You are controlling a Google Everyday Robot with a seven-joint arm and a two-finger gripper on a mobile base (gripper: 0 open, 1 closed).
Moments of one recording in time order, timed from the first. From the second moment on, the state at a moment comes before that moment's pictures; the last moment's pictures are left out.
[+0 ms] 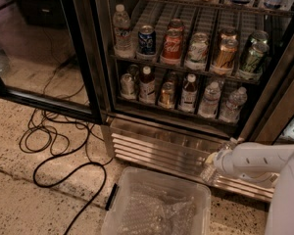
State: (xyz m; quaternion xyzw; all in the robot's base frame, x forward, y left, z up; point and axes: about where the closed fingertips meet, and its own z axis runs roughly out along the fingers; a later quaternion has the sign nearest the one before) arm 0.556 -0.271 0.512 0.28 0.92 0.14 0.24
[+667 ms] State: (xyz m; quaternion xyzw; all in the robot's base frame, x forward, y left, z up) arm 0.524 -0.236 0.482 0.27 0.93 0.17 0.18
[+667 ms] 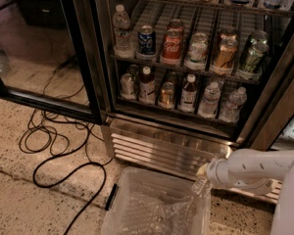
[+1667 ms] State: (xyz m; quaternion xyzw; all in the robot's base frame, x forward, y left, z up) arm 0.447 -0.140 0.426 0.24 0.91 0.33 -0.01
